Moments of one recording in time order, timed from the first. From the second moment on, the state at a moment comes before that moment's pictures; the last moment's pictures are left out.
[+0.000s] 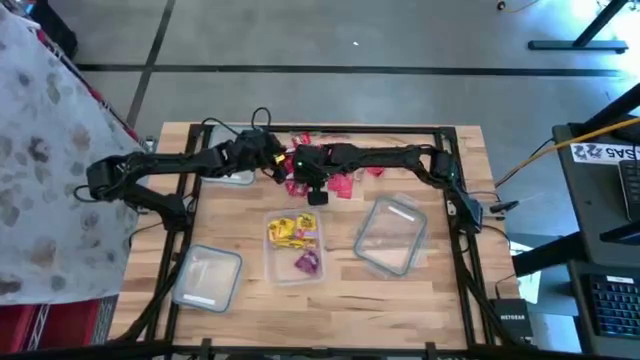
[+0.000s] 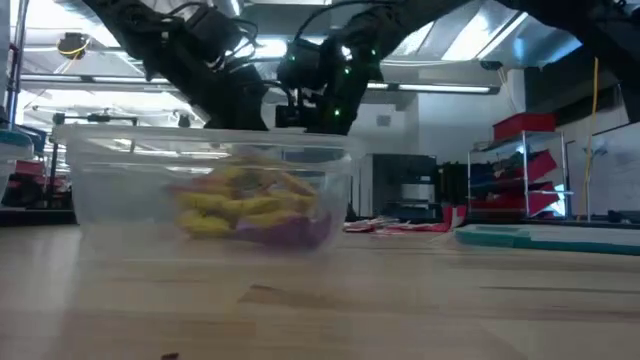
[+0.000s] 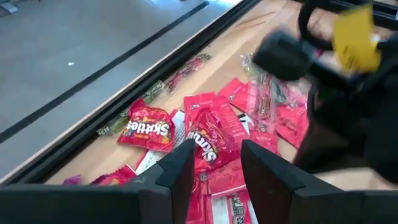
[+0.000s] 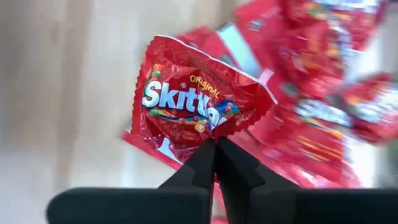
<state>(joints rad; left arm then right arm) 0.45 1.34 0.71 0.07 -0.16 -0.08 -0.24 2.19 1.79 -0.75 0.10 -0.36</state>
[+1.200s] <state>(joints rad) 0.09 1.06 0.71 -0.32 -0.22 -0.30 0.23 2.11 1.82 -0.70 0.24 0.28</state>
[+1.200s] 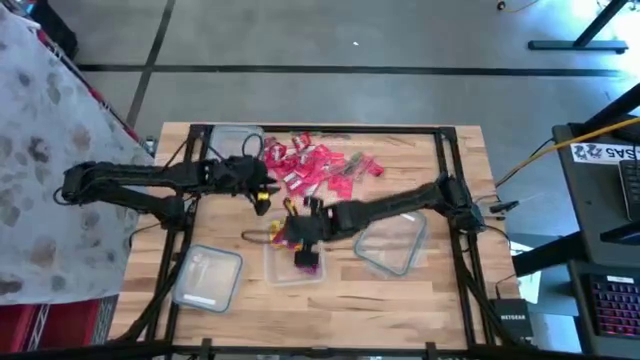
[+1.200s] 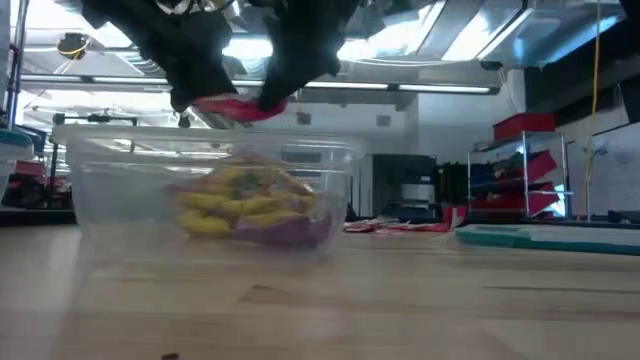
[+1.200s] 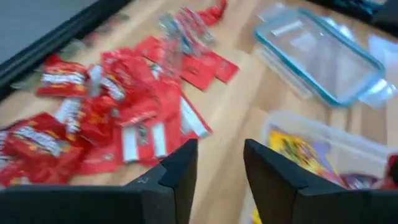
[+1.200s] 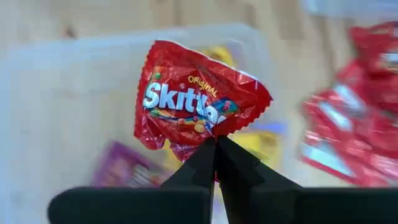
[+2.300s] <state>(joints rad) -0.21 1.06 0.71 -0.41 -0.49 -0.43 0.31 2.17 1.67 -0.36 0.34 1.03</state>
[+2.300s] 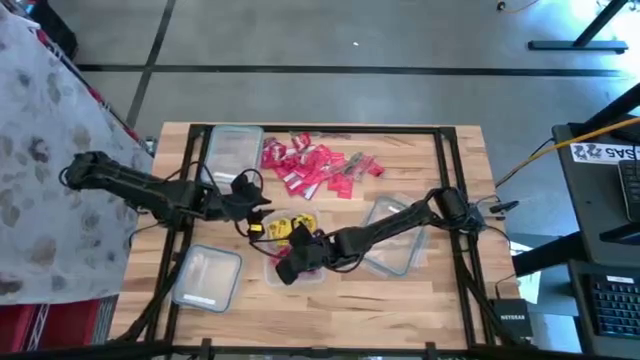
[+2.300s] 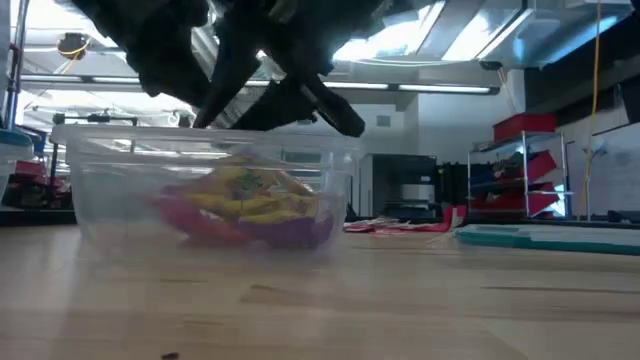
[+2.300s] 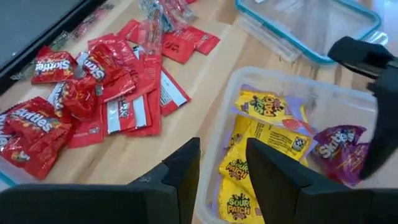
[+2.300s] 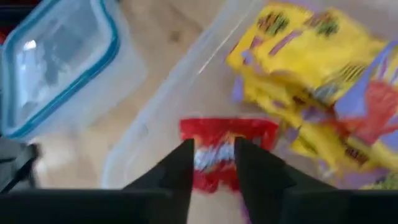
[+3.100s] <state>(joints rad) 0.06 1.37 0.71 -0.44 -0.25 -0.50 0.29 1.98 1.60 -1.16 0.92 0.67</state>
